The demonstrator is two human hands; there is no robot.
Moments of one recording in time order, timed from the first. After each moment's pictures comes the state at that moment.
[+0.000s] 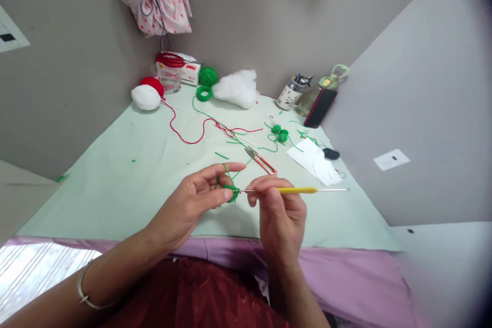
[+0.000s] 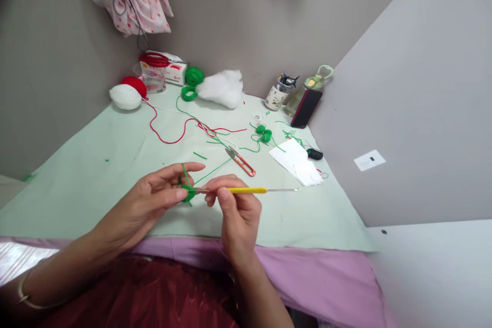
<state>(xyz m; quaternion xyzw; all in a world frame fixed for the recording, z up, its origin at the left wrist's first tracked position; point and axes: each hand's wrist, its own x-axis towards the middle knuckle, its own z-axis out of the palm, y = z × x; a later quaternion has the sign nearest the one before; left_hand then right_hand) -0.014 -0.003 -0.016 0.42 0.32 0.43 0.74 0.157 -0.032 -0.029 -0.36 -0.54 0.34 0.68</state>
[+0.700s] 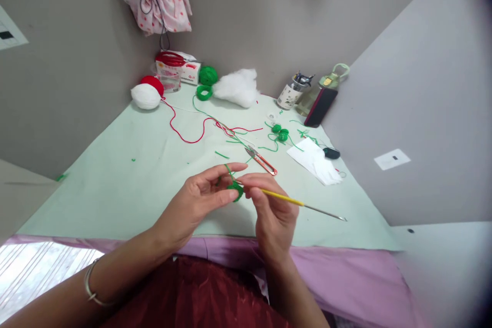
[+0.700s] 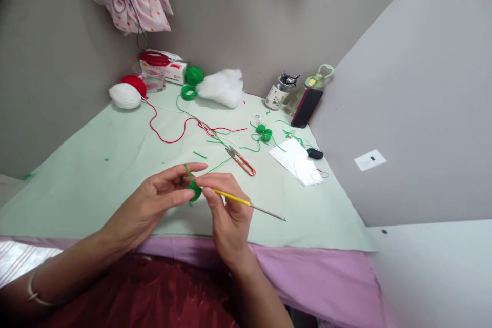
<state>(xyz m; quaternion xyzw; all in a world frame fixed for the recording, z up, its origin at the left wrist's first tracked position) -0.008 -0.002 -0.016 0.40 0.33 0.43 0.74 0.154 -0.026 -0.028 -0.39 -0.59 0.27 0.65</state>
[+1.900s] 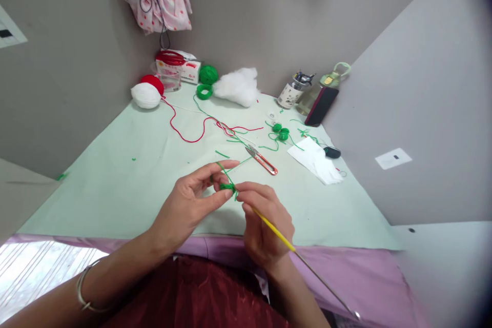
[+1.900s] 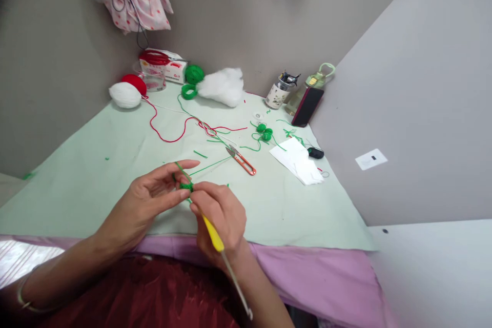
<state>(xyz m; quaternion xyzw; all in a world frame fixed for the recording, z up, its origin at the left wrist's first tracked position) -0.013 -0.006 -0.023 0.48 0.38 0.47 0.64 0.154 -0.040 -0.038 -0.40 -0.74 0.02 0.54</state>
